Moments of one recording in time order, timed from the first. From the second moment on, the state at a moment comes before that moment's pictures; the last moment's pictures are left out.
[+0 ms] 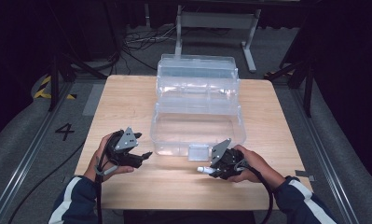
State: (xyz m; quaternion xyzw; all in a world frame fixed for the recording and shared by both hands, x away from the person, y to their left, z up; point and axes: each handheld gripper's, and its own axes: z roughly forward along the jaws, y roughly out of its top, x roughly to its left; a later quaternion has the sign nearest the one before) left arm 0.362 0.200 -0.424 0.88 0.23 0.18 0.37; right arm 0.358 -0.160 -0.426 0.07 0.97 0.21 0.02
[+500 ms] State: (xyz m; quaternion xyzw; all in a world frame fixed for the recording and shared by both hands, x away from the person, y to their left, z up) left arm 0.366 0.217 -0.472 0.90 0.26 0.12 0.34; right arm 0.358 -0.176 -0.408 0.06 0.97 0.24 0.03
